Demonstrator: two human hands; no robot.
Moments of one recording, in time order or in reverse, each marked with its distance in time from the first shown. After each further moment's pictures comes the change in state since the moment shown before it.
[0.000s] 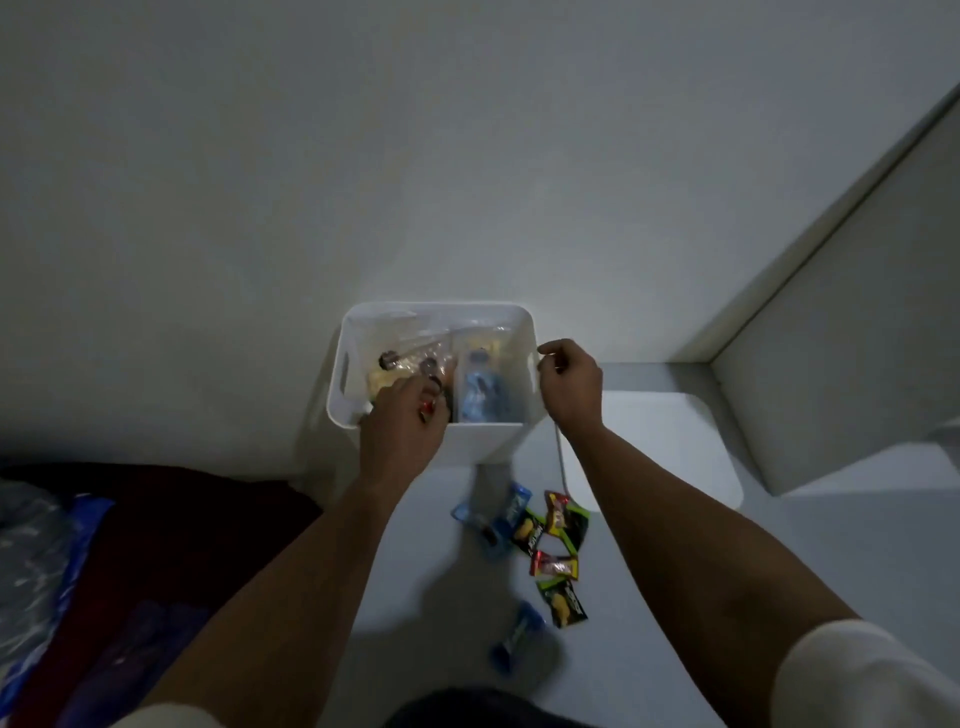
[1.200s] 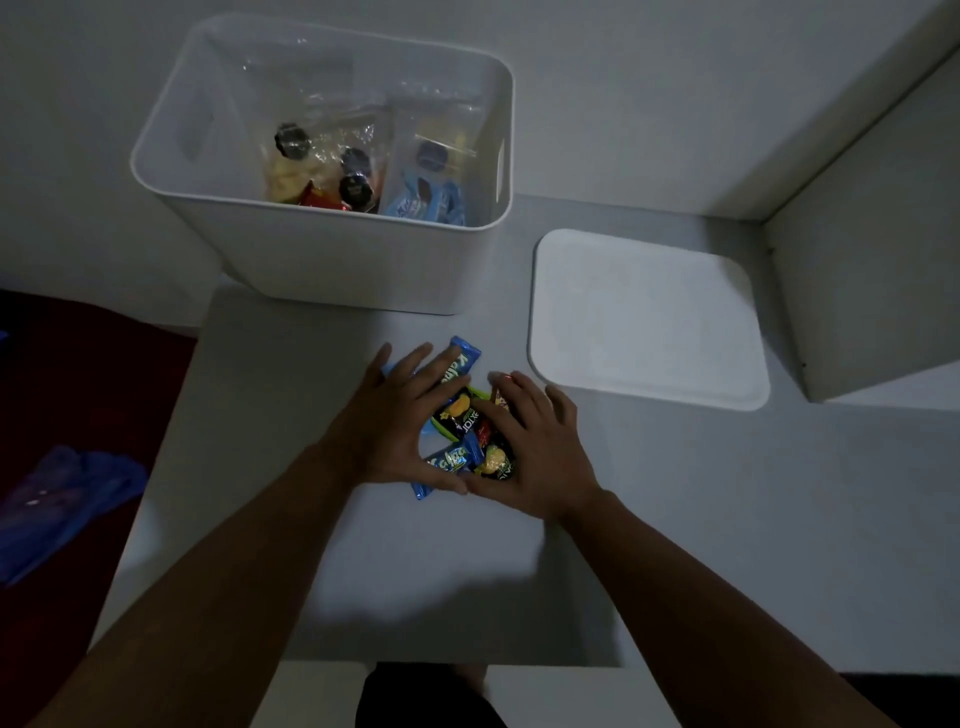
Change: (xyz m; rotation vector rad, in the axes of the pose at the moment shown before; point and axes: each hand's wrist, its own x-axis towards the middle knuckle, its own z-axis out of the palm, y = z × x) left_hand -0.135 -0.075 0.179 0.450 -0.528 0.483; right_hand -0.141 0.265 -0.004 -0.561 -0.437 -0.723
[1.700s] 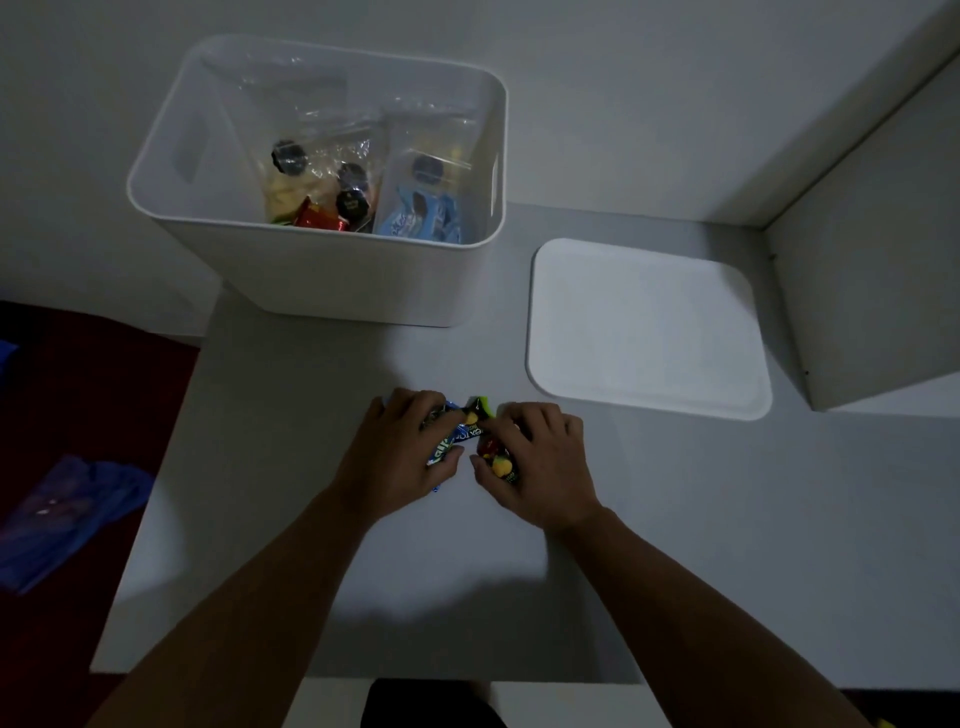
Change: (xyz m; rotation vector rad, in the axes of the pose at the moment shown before) left_hand -0.006 0.021 0.029 0.024 0.289 -0.091; right_hand -0.001 0.000 0.002 -0.049 0.157 0.056
